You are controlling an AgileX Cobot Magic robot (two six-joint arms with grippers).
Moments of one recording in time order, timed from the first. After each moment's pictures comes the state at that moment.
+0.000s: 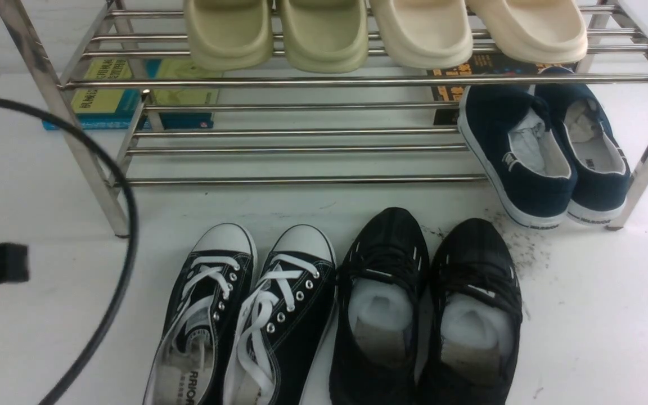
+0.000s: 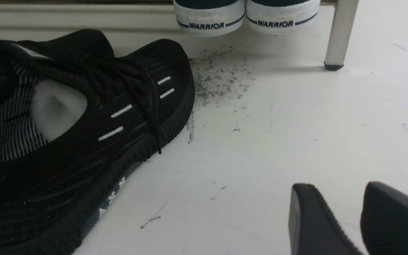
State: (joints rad) right arm 0.11 -0.01 0.01 0.11 0.39 0.00; left arm -0.29 0.78 -0.92 0.19 1.11 -0.44
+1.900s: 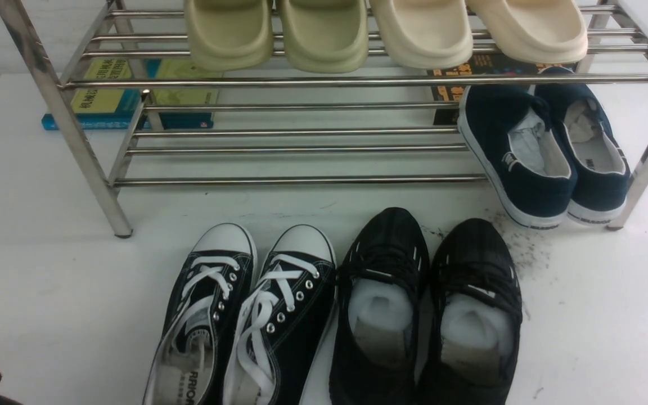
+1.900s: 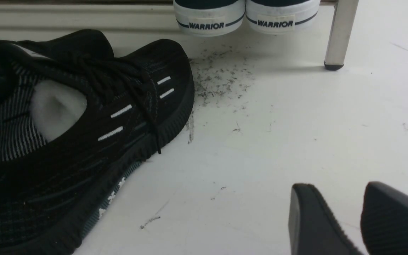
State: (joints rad) right arm 0.11 -0.01 0.01 0.11 0.39 0.00; left arm -0.05 0.08 -0.16 0.10 0.45 -0.37
